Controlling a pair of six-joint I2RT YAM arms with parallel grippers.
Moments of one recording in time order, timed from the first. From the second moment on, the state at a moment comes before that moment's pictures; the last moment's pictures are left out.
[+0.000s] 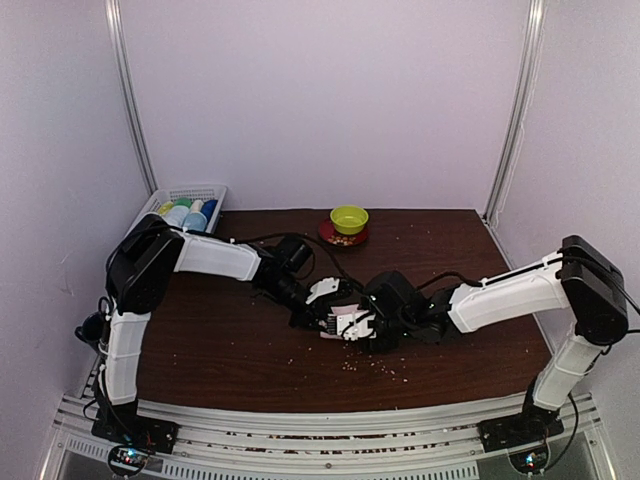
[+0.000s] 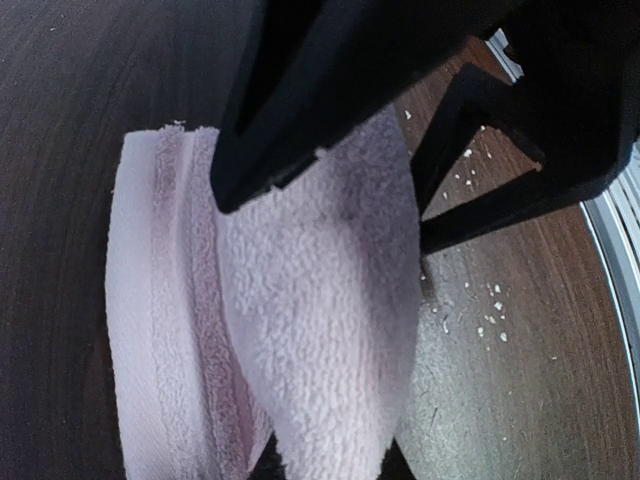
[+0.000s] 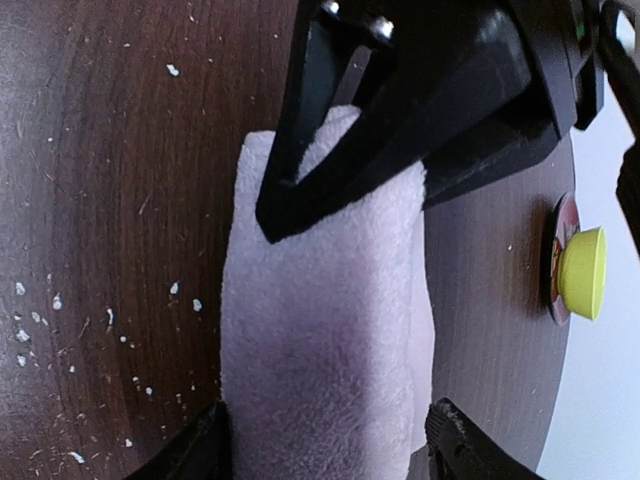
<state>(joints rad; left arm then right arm) -0.75 2.20 1.47 -0.40 0.74 0.70 0.97 1.68 0.88 -0.02 0.24 -0.81</state>
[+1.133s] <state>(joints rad) -0.59 1.89 1.11 -0.10 0.23 0.21 0.87 1.91 1.23 -0.33 -0.01 -0.54</state>
